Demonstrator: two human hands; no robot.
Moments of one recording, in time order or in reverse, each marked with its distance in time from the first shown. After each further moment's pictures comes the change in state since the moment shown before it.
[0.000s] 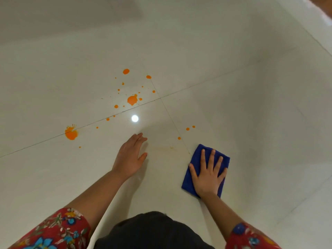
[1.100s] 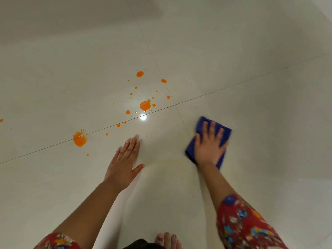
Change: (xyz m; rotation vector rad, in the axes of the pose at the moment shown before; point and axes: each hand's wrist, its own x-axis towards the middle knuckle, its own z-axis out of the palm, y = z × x) left_hand 0.001 -0.061 -0.004 0.252 -0.112 -0.127; right_hand 0.123 -0.100 -0.024 0.077 0.206 -0.056
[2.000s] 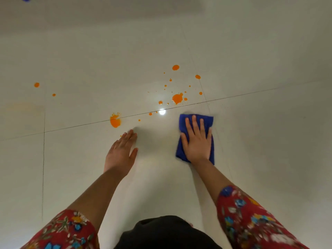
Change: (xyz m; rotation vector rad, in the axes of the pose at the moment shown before) left_hand -0.054 -0.054 -0.024 -0.129 0.193 -0.285; right_hand -0.046 -0.091 0.020 -0.084 -0.078 -0.511
